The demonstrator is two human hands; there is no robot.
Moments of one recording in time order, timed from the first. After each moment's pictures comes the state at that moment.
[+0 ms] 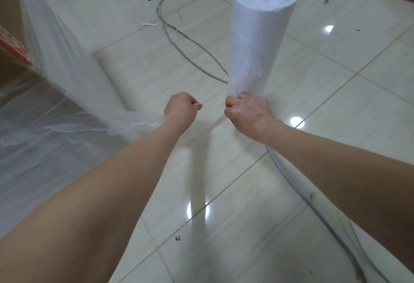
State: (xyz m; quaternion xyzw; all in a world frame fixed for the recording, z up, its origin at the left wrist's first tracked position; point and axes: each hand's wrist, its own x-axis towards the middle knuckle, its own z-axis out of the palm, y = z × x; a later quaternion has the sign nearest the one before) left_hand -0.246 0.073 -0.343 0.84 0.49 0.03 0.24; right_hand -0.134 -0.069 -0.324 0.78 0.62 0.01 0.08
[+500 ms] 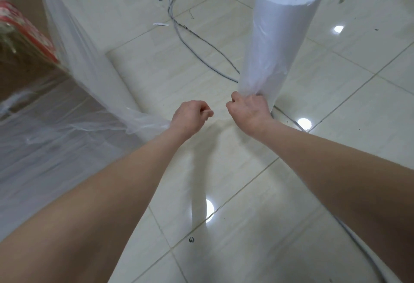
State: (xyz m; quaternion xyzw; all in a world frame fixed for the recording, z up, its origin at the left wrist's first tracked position) left_hand -0.276 0.077 -0.348 0.87 0.41 0.02 0.27; right_hand -0.157 -0.029 -0.333 0.82 0.56 0.01 0.10
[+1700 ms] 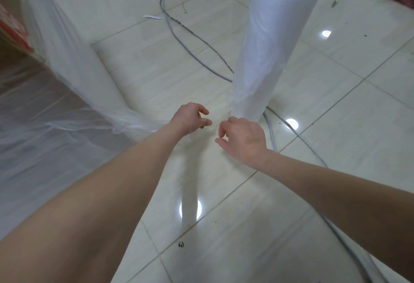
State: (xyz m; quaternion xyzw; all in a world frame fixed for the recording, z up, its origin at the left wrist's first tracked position) left_hand -0.261 0.089 -0.374 0.85 0.39 -0.06 0.35; right_hand -0.185 -0.064 -0.358 0.84 0.53 -0.11 -0.04
